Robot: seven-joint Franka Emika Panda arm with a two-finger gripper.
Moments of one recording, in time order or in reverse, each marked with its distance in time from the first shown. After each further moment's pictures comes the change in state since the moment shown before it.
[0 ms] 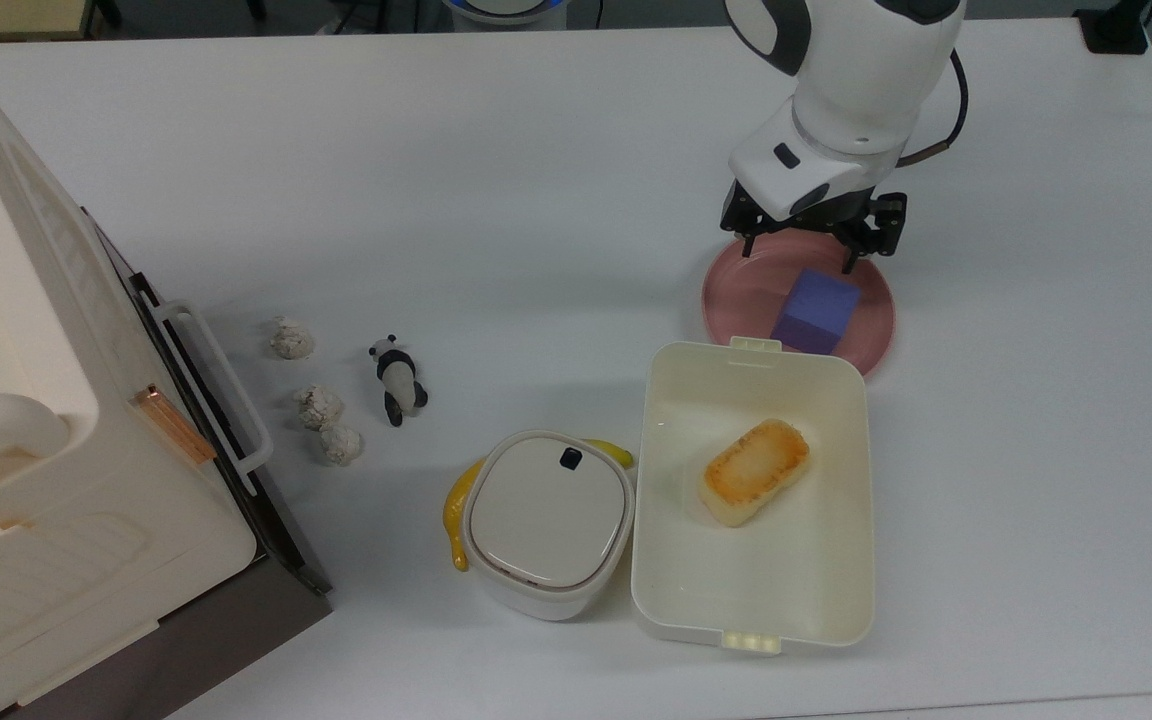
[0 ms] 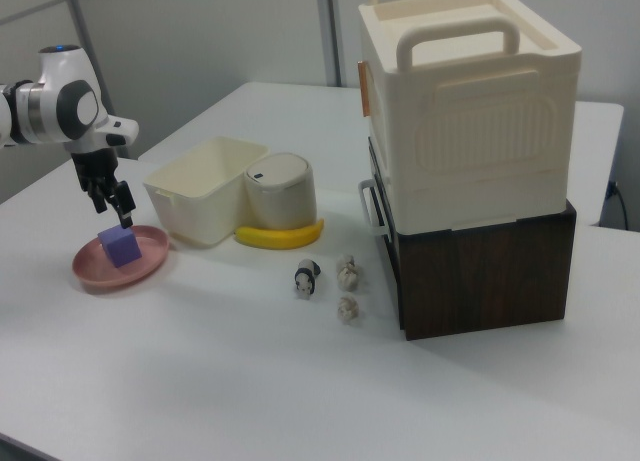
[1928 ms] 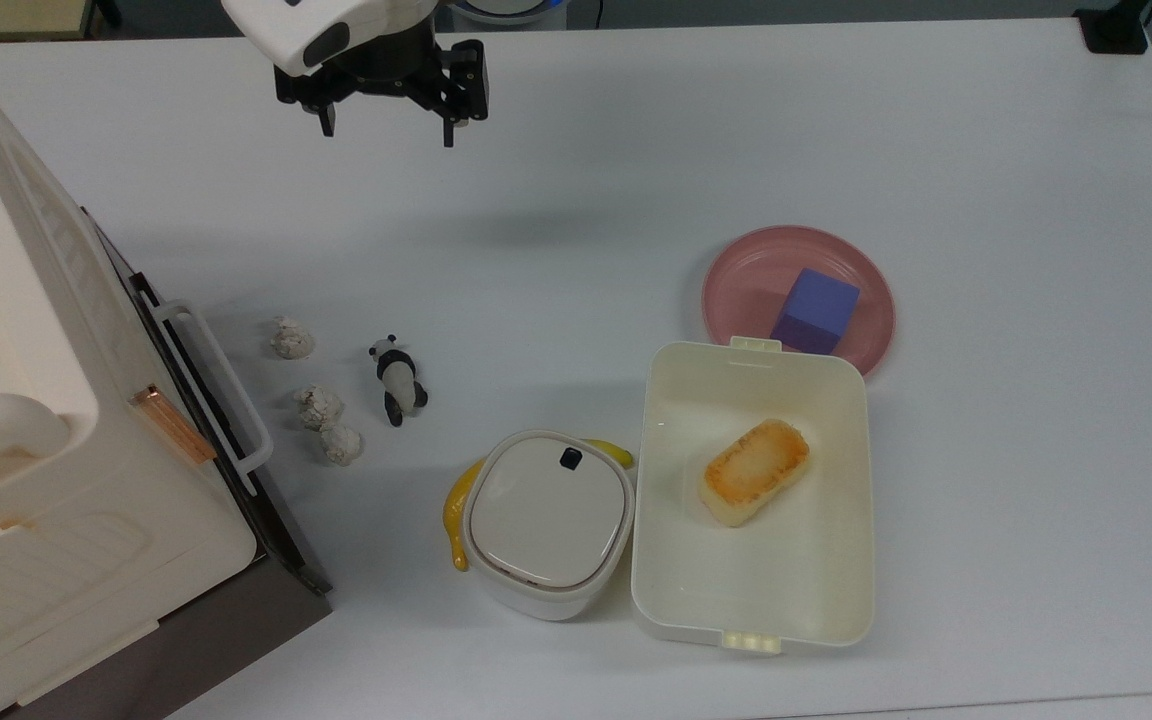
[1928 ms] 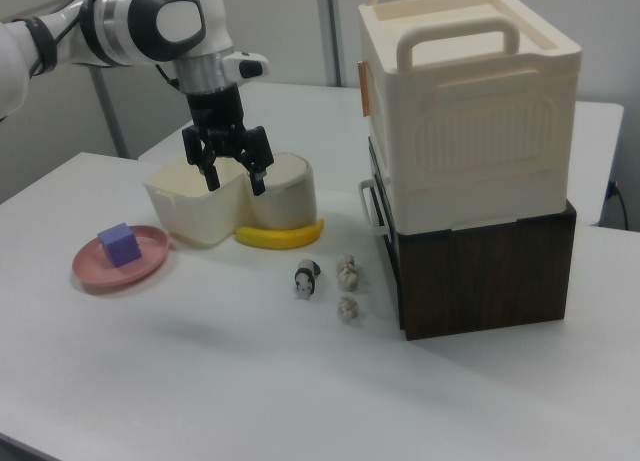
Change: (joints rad) arm -0.197 -0.256 -0.342 0.035 -0.031 -0.380 -0.740
